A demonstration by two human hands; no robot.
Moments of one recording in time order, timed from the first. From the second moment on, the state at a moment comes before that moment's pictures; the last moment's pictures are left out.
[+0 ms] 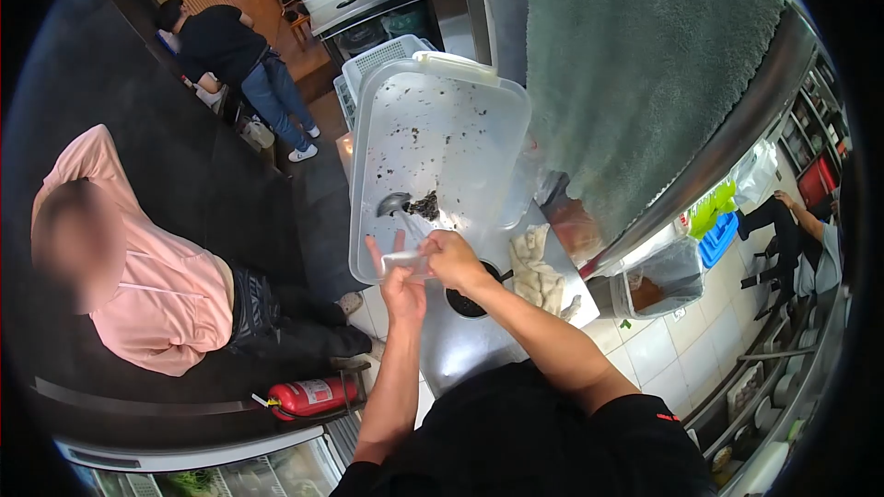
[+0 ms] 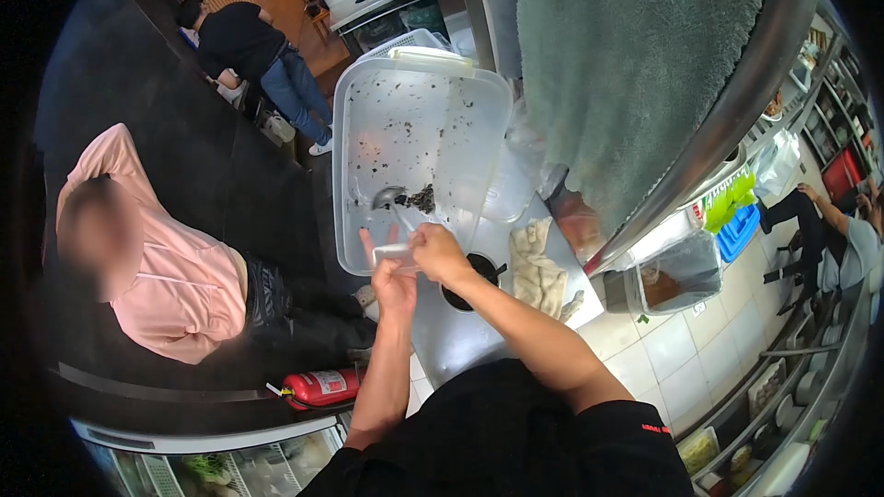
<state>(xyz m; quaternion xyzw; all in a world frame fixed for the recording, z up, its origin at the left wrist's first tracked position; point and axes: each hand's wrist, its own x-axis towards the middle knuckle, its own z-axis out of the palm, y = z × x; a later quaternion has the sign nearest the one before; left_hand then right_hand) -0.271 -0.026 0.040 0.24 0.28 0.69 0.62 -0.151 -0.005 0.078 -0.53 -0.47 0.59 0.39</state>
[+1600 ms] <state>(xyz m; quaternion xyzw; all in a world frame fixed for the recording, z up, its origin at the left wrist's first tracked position) -0.261 -0.036 0.024 0.32 0.30 0.71 0.55 -0.144 -0.023 0.062 -0.59 -0.51 0.43 0.45</state>
